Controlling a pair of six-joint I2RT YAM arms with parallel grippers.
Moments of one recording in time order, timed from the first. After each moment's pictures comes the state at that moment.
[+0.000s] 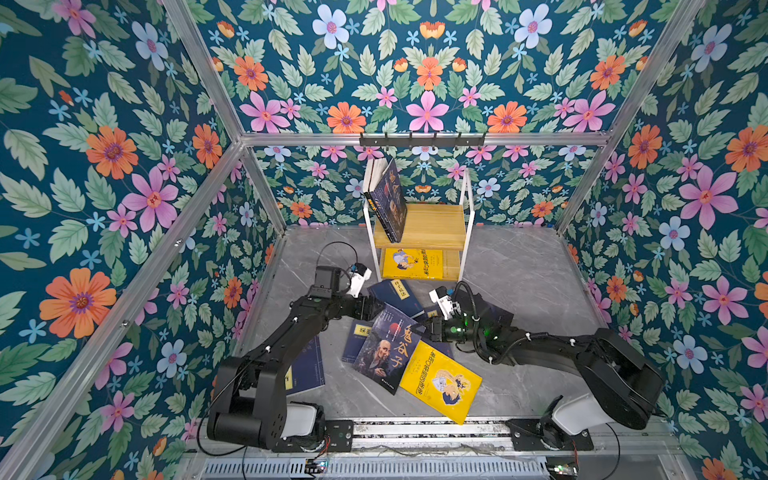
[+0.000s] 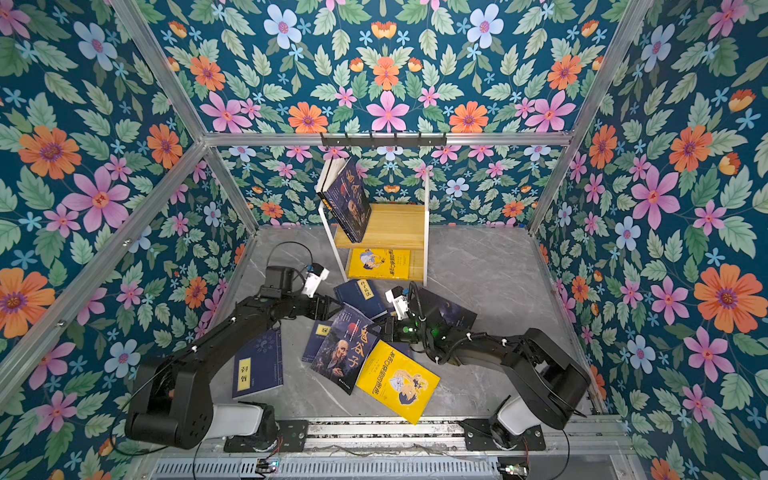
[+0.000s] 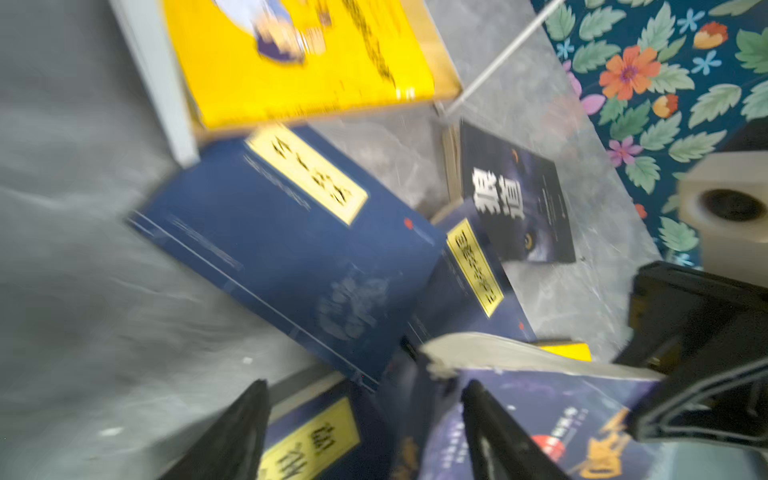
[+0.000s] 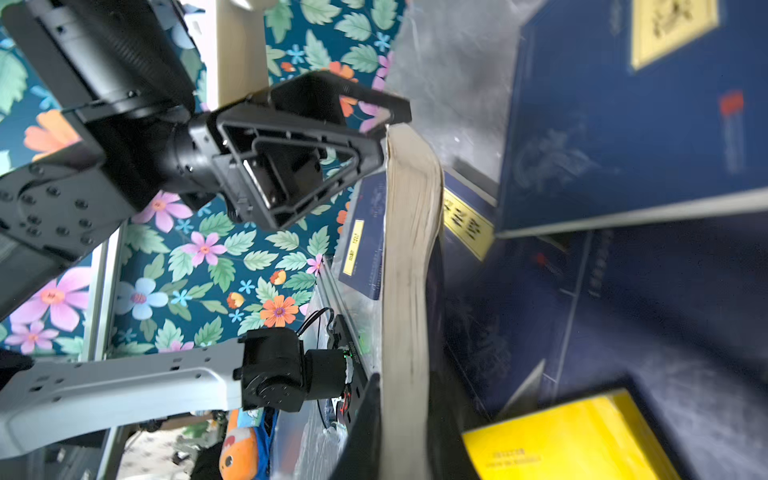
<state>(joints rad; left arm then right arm) -0.20 1.32 0.85 -0.35 0.60 0.04 0.76 1.47 0.65 0.46 -0.55 0.85</state>
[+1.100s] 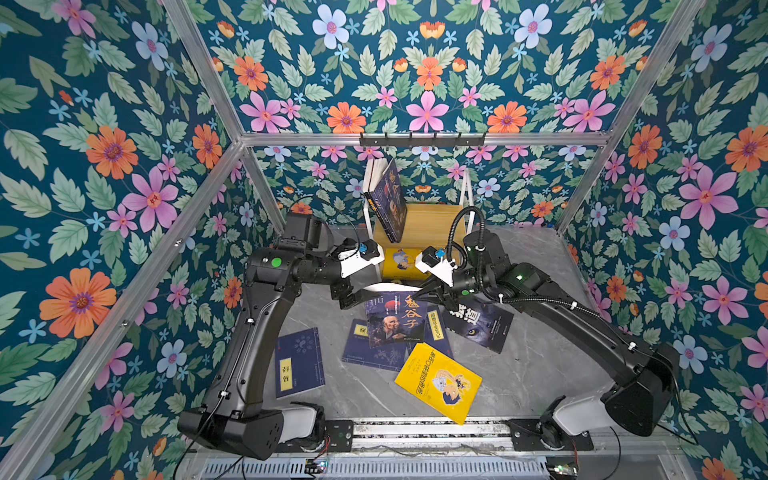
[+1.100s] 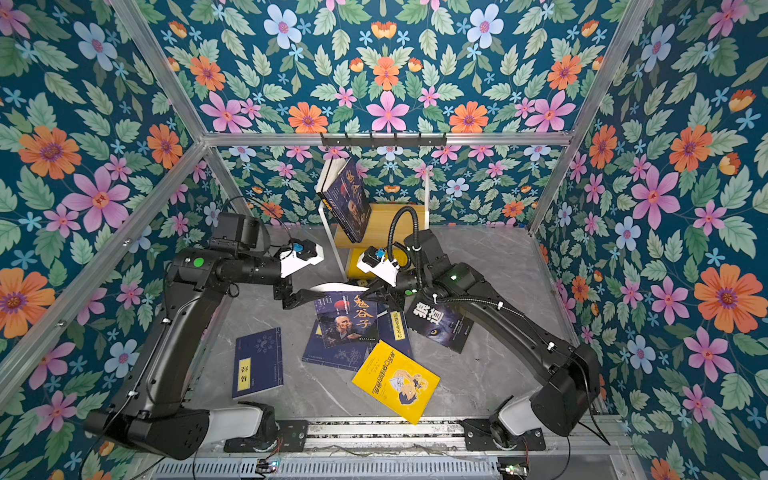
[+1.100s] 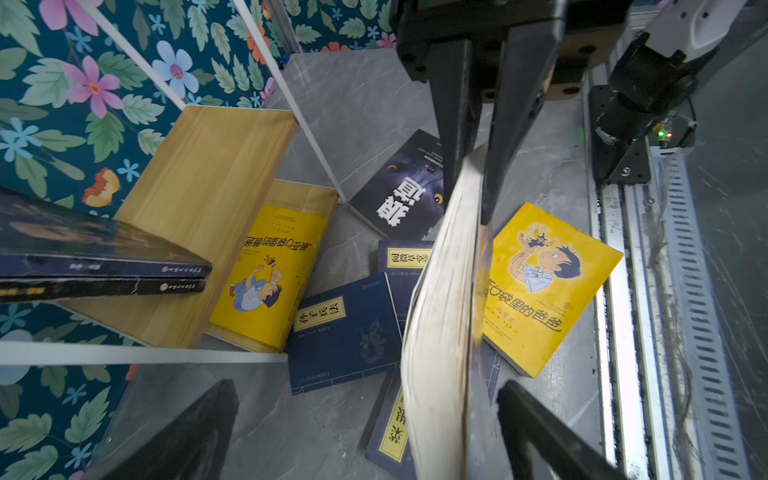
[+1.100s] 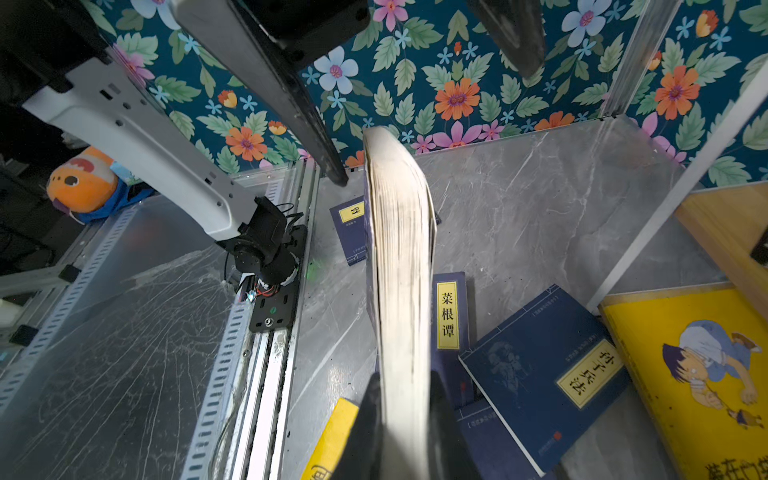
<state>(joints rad) -0.27 1.32 1.65 -1.24 0.72 1.02 0.68 1.46 1.42 -0.55 -0.76 -0.32</state>
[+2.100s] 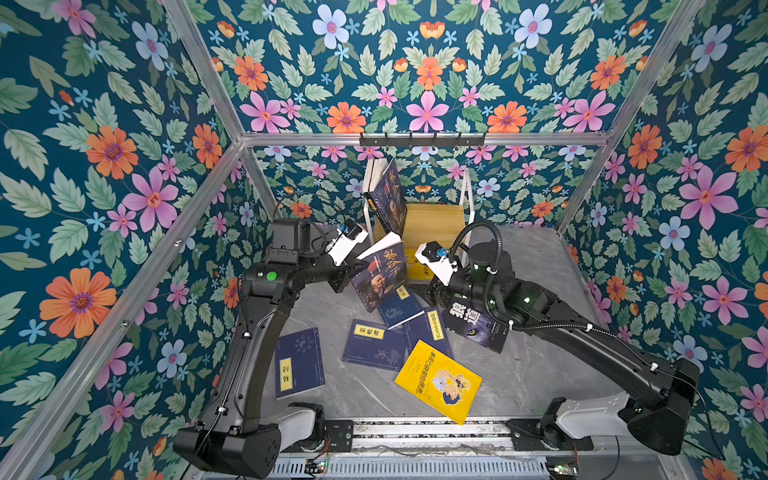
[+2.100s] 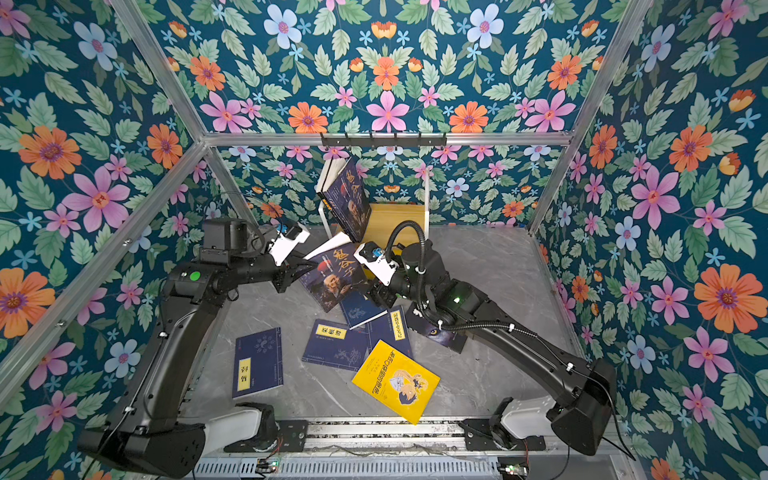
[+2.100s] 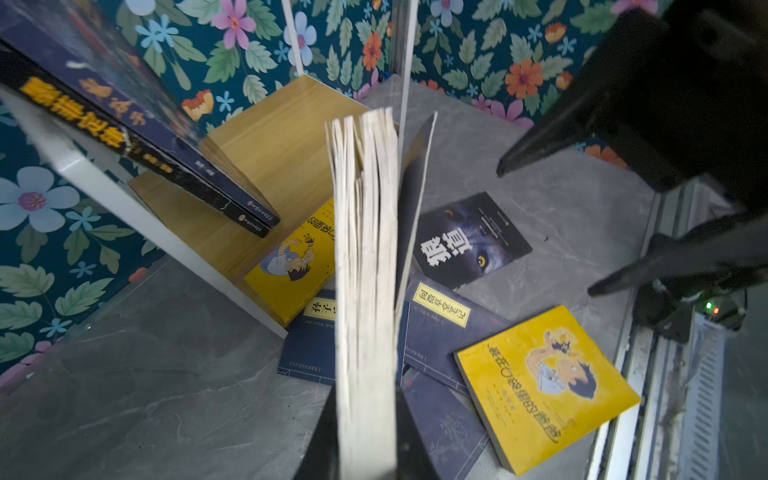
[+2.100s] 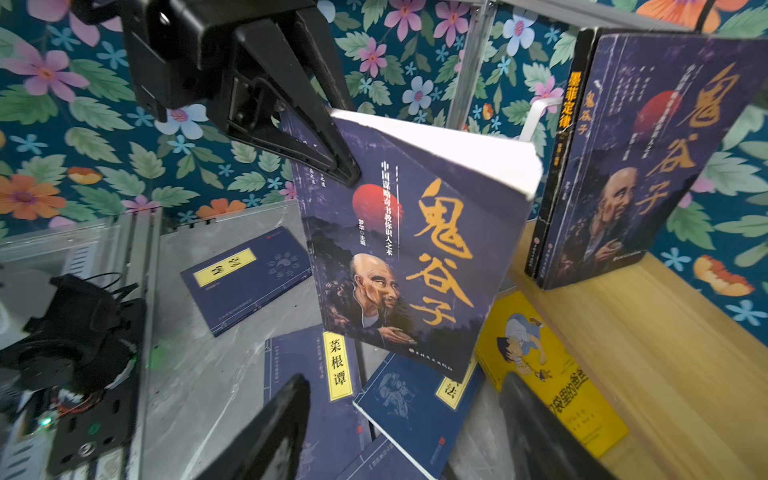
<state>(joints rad) -0.16 1.20 1.48 -0.91 0.67 0.42 0.87 1.34 1.32 -0.27 -0.12 -0.20</state>
